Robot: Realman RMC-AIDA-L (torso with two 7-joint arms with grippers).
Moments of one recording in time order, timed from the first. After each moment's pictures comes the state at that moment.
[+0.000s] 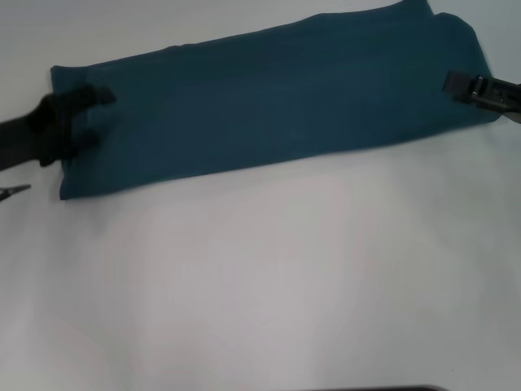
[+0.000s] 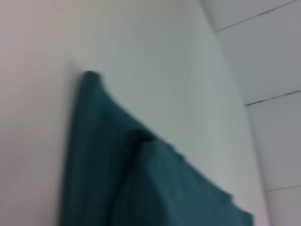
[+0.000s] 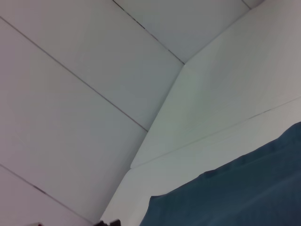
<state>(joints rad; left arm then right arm) -0.45 -2.09 -2.55 -0.64 -1.12 1.22 -2.47 0.36 2.00 -0.57 -0.66 -1.85 -1.62 1.98</state>
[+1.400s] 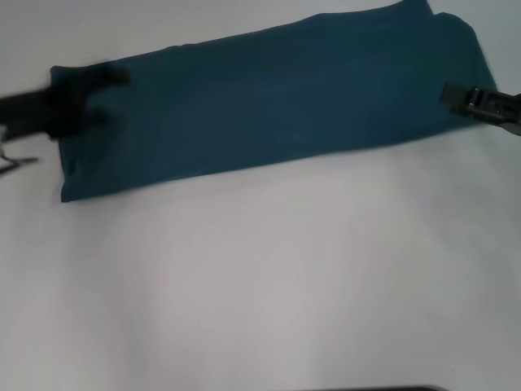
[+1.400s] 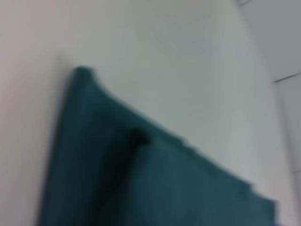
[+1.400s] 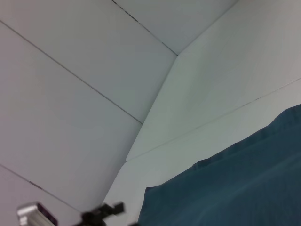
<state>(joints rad) -0.50 -2.10 -2.47 -0.74 -1.07 1.20 -2.55 0.36 1.99 -0.57 -0.62 -1.87 -1.61 1.98</state>
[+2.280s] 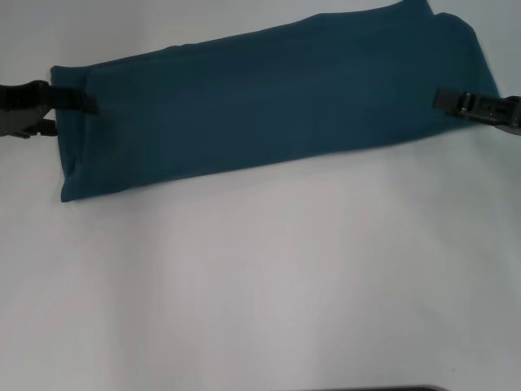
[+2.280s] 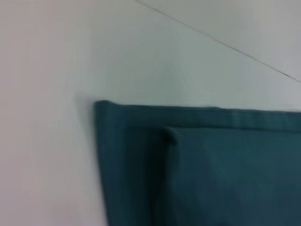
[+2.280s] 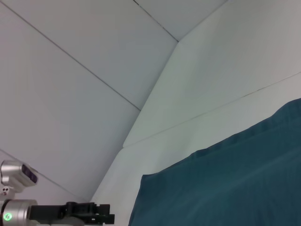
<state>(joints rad) -0.61 -1.97 -2.36 -0.85 -0.73 1.35 -2.68 0.38 1.98 -0.58 -0.63 -1.91 -1.61 1.97</state>
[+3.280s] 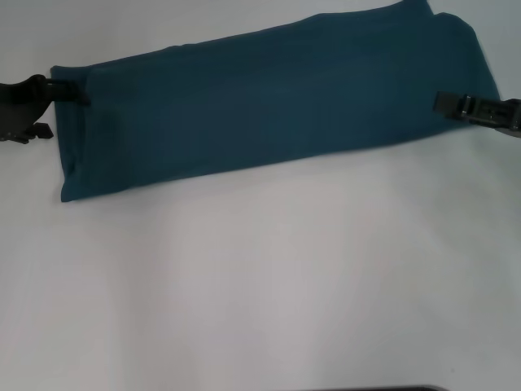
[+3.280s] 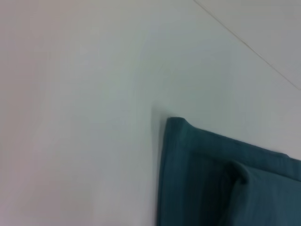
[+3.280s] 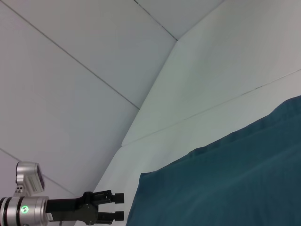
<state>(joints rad) -0.65 -1.99 -2.37 -0.74 -0.65 1.15 -2.89 0.38 1.98 -0.58 -0.63 -1.92 -1.61 1.97</state>
